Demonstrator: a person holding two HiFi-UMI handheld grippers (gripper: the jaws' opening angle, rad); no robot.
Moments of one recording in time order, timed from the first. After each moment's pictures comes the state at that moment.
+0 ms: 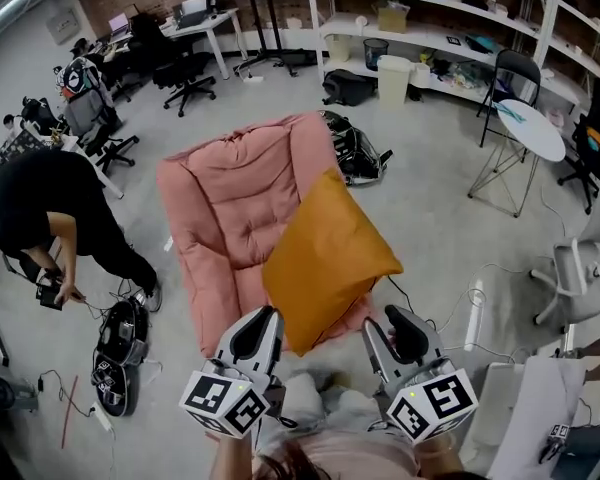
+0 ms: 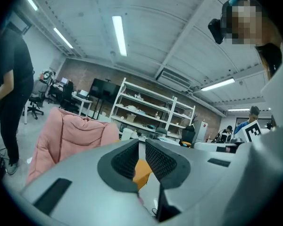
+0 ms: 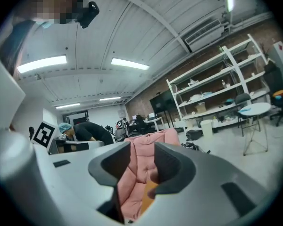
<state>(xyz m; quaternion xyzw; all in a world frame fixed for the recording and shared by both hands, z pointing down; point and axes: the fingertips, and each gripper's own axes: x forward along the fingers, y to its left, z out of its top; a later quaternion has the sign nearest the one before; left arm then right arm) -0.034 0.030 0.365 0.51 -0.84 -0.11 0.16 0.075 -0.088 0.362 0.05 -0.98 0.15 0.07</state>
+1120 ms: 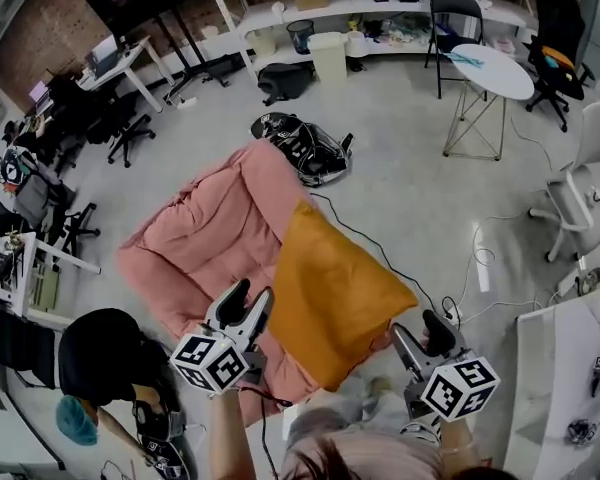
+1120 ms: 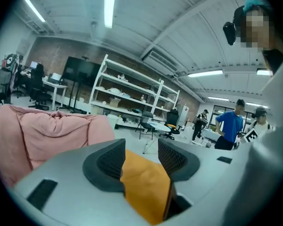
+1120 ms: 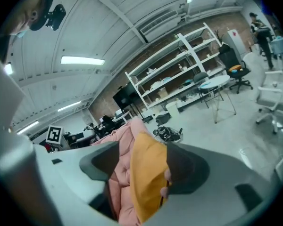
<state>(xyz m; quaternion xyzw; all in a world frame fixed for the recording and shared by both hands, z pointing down) -0.237 -0.113 0.431 0.64 -0.74 -0.03 0.22 0.023 -0.205 0.474 0.24 -0.91 0.31 0.12</state>
